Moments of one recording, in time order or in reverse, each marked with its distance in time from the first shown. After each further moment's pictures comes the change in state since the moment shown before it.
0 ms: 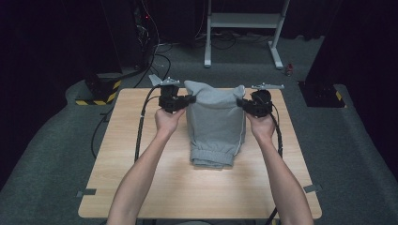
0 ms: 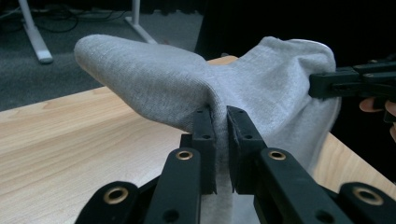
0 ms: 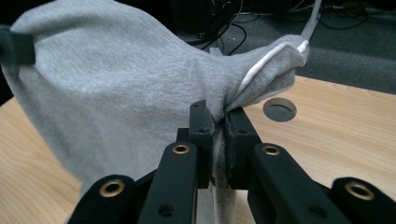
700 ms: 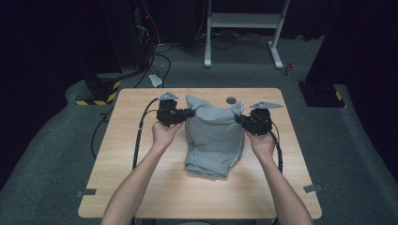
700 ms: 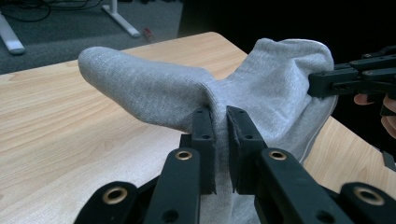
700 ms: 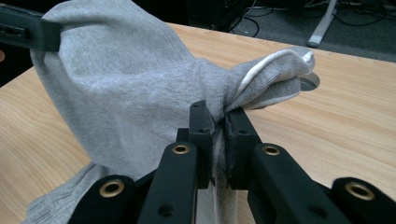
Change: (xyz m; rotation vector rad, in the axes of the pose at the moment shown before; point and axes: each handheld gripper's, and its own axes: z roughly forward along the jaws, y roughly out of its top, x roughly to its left) left arm -0.002 -0.036 -0.004 0.034 -0.063 0.017; right arm 0.016 -0.045 -0.012 0.009 0.037 -0.029
